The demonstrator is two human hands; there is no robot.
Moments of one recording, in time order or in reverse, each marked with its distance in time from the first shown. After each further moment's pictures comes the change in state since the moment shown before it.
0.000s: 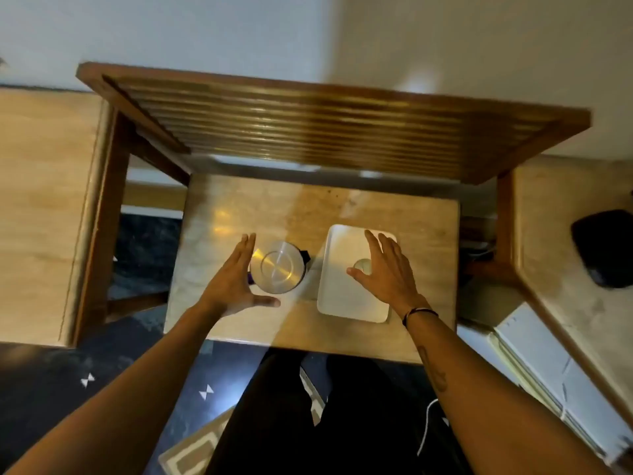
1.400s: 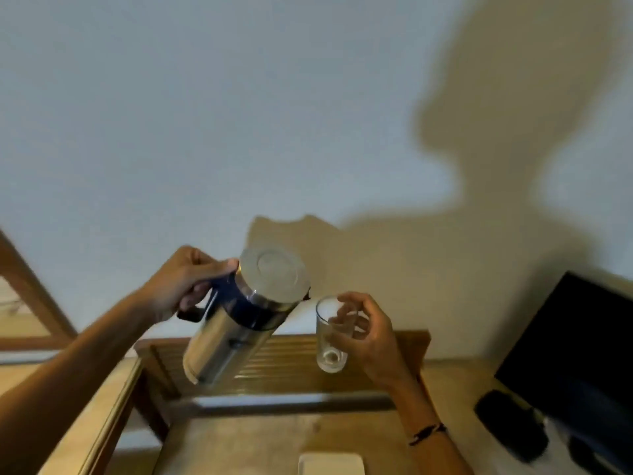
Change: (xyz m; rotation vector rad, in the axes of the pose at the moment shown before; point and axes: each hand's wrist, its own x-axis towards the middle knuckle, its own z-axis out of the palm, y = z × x) left_hand -0.205 0.315 -0.349 -0.527 0.191 0.678; right_hand -0.201 -0.116 -0.323 0.983 0.650 -0.556
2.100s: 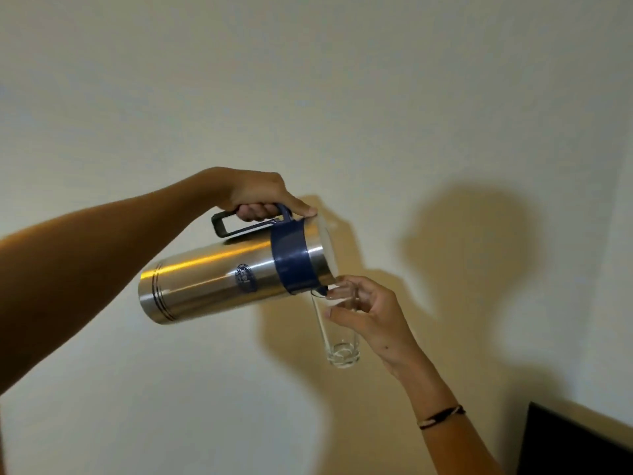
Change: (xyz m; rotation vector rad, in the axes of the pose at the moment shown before) left_hand 0.060 0.377 0.003 0.756 -0.193 0.197; right_hand 0.078 -0.245 -0.053 -0.041 0.013 -0.372
